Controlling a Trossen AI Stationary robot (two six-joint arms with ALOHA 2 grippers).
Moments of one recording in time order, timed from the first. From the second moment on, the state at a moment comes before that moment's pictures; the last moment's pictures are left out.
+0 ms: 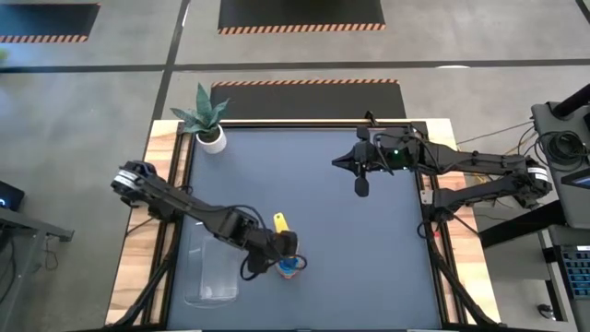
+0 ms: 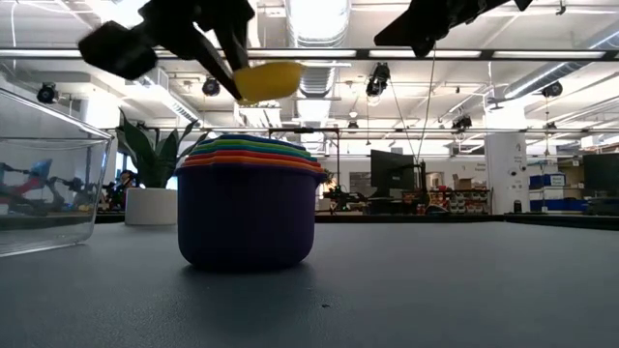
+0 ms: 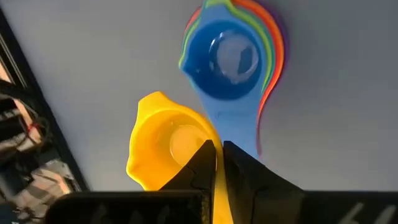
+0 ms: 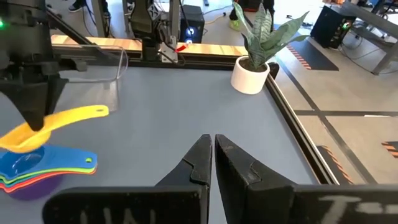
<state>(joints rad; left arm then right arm) -0.40 1.68 1.31 -0.67 -0.21 1.39 -0.21 1.08 0.93 -0.18 -0.11 -0.16</state>
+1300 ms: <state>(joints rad) -0.36 1.74 1.31 -0.61 0.13 1.49 -0.21 1.15 0.93 -0.12 -0.10 -0.15</state>
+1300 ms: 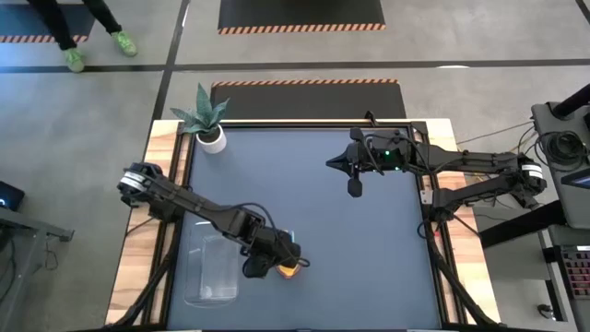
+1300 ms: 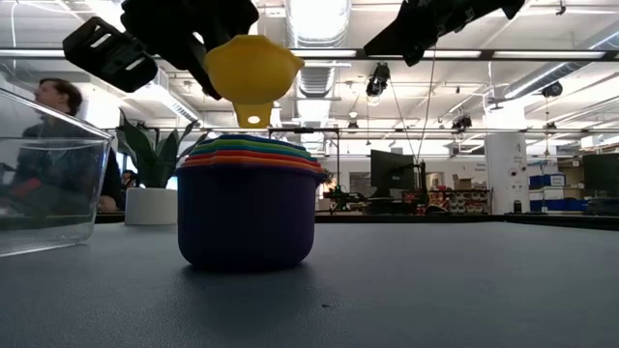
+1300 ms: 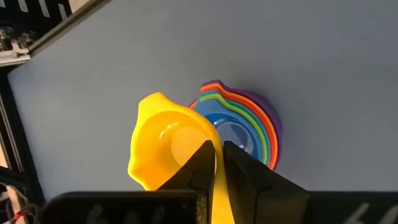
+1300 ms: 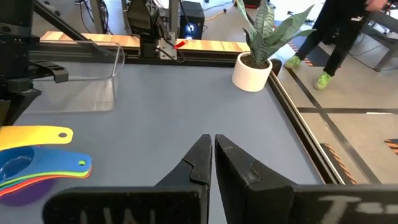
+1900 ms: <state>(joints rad) -0.34 1.75 1.29 -0.57 0.18 1.39 -0.21 1.14 0.93 -0.12 -0.10 -0.16</state>
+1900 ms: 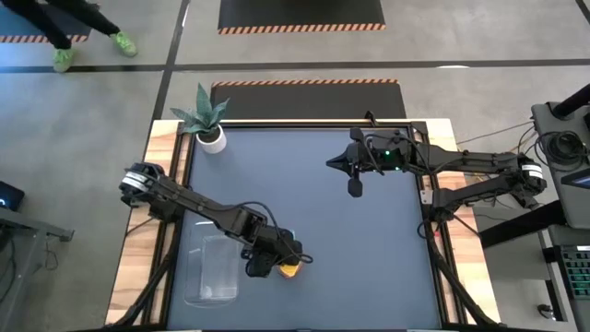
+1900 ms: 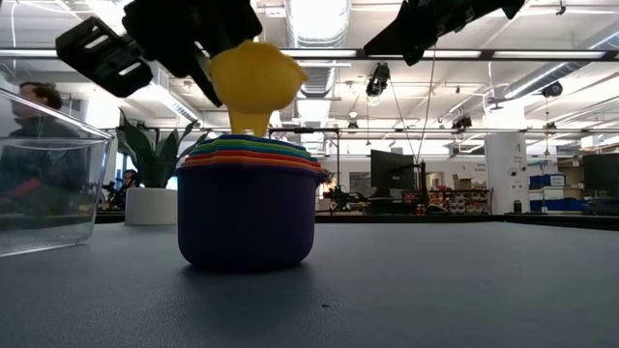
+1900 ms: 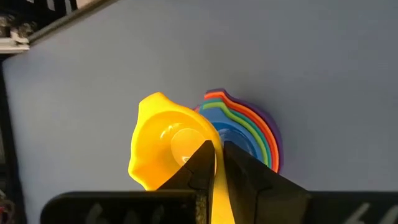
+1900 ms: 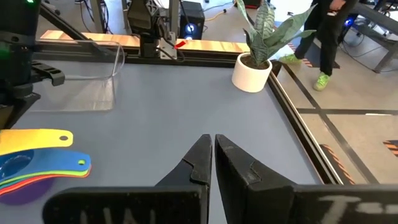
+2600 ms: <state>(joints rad) -0.32 1.76 1.29 -0.57 0.20 1.30 -0.21 1.14 0.93 -0.12 -0.10 -0.17</state>
